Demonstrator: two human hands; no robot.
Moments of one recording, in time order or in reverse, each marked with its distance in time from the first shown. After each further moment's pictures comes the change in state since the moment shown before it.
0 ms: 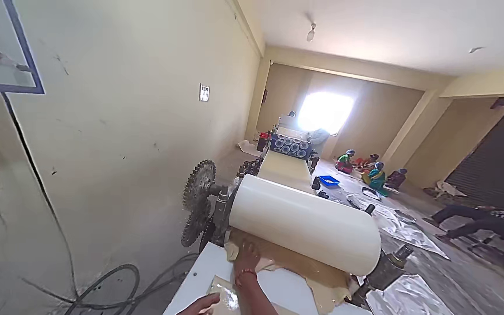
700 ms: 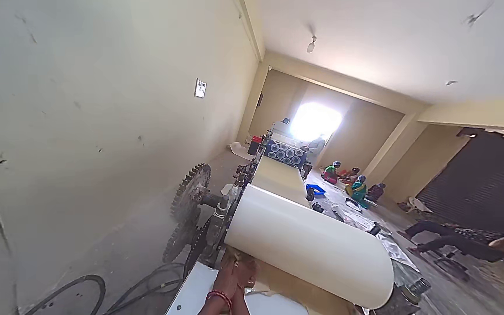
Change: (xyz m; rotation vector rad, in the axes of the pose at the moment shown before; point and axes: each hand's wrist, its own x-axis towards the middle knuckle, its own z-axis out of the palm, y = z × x) left_hand 0.215 -0.056 0.052 0.154 -0.026 -0.346; right_hand 0.053 -0.018 0.036 0.112 0.049 0.399
